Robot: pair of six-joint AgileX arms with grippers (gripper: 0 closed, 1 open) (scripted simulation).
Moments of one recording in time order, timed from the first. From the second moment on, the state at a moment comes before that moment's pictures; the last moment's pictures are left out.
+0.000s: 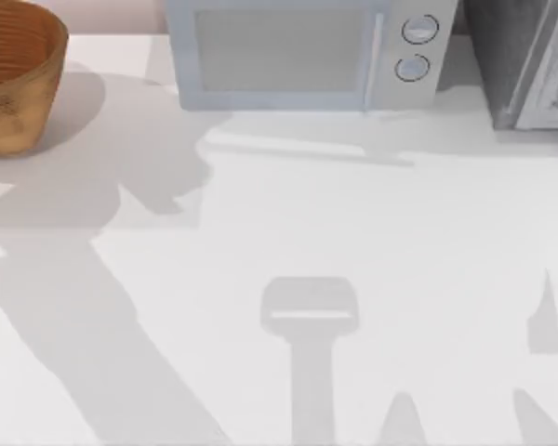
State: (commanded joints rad) left arm 0.46 2.16 1.78 0.14 1.28 0.25; right arm 0.00 0.00 0.00 0.00 0.00 0.00
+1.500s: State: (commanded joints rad) left arm 0.40 2.21 1.76 0.25 1.23 0.20; right arm 0.00 0.00 0.00 0.00 0.00 0.00
